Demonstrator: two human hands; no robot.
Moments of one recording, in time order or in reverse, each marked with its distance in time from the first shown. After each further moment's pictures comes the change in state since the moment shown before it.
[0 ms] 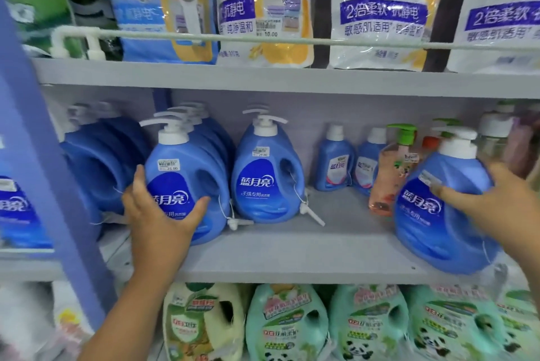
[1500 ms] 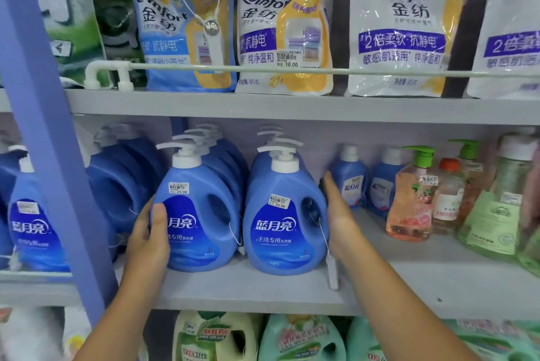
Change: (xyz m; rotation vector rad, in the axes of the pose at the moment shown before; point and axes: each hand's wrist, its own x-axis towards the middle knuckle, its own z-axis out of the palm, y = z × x) left_hand 0.022 -0.012 -0.022 -0.532 -0.090 -0.352; right_hand -0.030 -0.124 0.196 1.163 -0.575 0.462
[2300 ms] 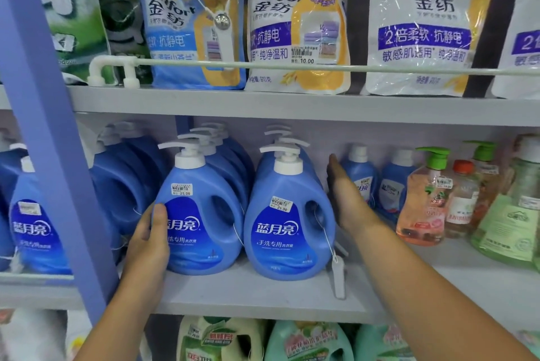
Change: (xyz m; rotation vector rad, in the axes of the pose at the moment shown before) left_hand 0.019 -0.017 -0.012 -0.059 -0.027 -0.120; right_hand 0.021 -0.026 0.007 -0.085 -0.091 -0.027
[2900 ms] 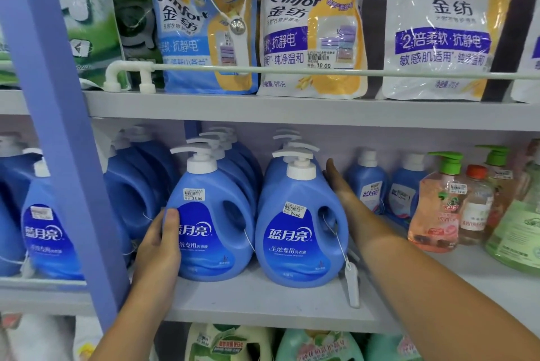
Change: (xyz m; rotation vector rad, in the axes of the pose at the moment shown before) left_hand 0.005 -0.003 -0.003 0.030 0.012 -0.003; right_hand 0.006 0.001 0.010 -0.101 -0.112 0.082
